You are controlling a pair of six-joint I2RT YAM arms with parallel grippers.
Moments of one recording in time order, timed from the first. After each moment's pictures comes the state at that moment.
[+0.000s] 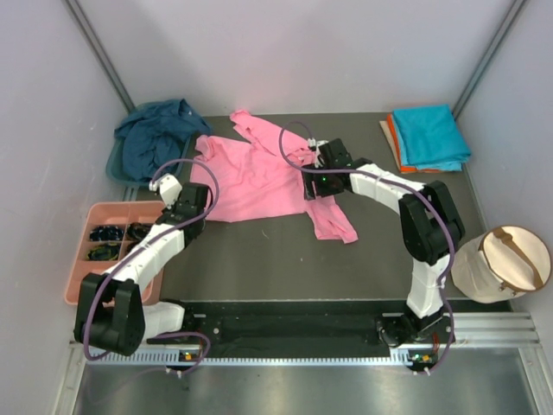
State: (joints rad) left arm -0.24 1.22 0.71 -0.35 -0.65 -0.75; right arm 0.51 1.90 1.35 -0.37 -0.10 0.20
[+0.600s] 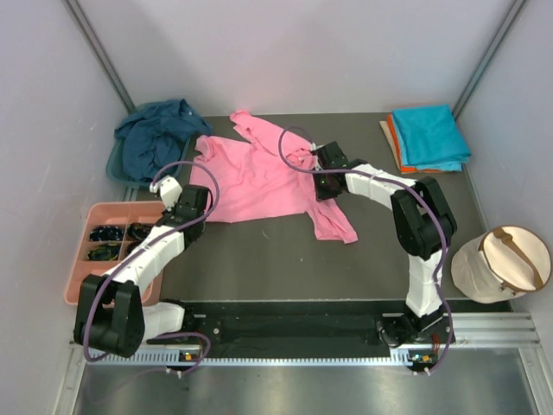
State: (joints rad) left arm -0.24 1.21 0.68 -0.35 -0.65 -0.74; right arm 0.51 1.99 1.40 -0.40 -0.03 0.20
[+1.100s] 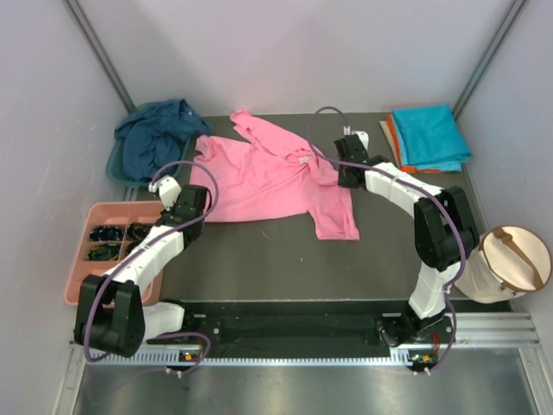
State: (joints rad) left arm -0.23 1.21 0.68 -0.35 -0.66 -0.72; right arm 0.44 1.83 1.32 -0.39 0.32 0.38
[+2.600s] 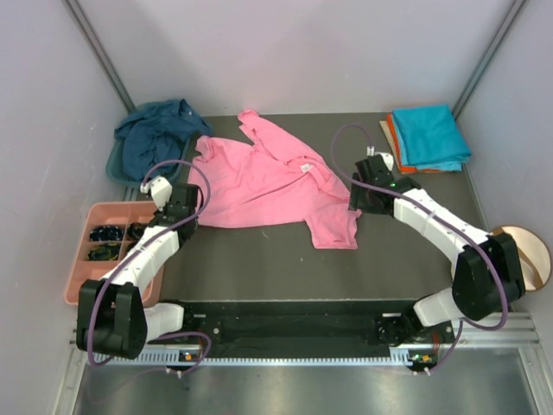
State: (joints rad) left arm -0.15 1.20 0.68 -0.35 -0.62 -0.71; right arm 0.42 1.43 1.05 -0.59 0.32 0.47
